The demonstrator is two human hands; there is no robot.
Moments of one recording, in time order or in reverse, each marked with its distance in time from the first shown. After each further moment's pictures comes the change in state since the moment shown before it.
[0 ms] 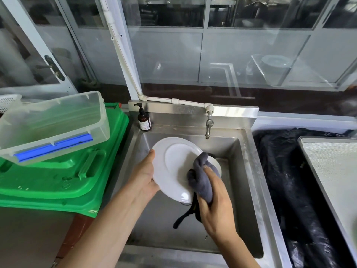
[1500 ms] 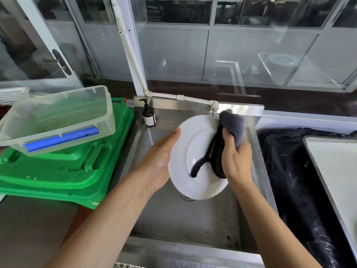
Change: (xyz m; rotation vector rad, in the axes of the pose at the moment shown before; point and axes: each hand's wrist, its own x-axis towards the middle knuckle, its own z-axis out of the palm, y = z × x) left_hand -0.042 0.015 0.013 0.146 -0.421 0.185; right_hand 0.102 -0.049 -0.031 0.144 0.262 0.305
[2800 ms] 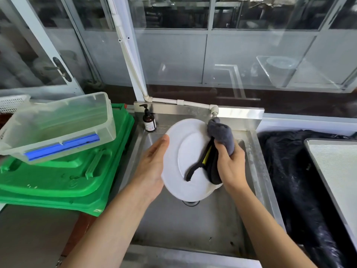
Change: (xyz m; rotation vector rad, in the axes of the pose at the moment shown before) left_hand 0.007 -0.006 -0.017 -0.044 0.218 0.103; right_hand 0.004 0.019 0.015 0.169 -0.106 -0.054
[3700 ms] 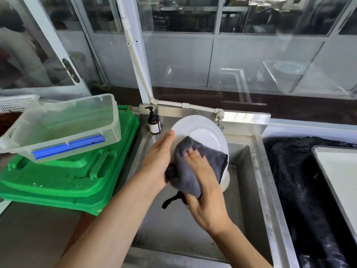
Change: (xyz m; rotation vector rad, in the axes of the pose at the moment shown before) left_hand 0.027 0.009 0.012 0.035 0.134 -0.003; right_hand -0.067 0.008 0.028 -0.303 -0.372 -0.580
